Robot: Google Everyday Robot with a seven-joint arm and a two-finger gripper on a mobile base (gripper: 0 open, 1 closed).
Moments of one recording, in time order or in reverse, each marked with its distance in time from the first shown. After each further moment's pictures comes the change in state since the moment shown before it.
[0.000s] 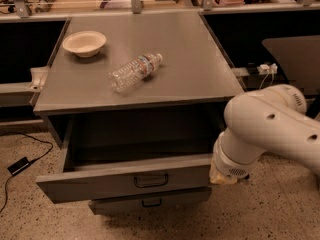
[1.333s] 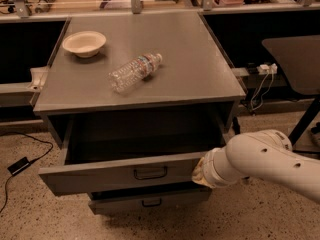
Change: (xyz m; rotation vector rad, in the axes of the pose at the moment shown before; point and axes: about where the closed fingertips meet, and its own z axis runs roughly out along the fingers) arm -0.027 -0.035 0.095 0.170 -0.238 0.023
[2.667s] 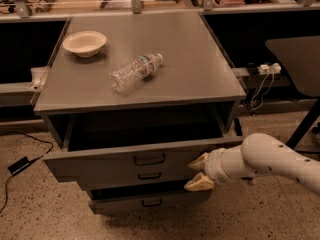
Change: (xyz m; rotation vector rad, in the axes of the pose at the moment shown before) arm 0.004 -0.021 0.043 -0.054 -0.290 0.171
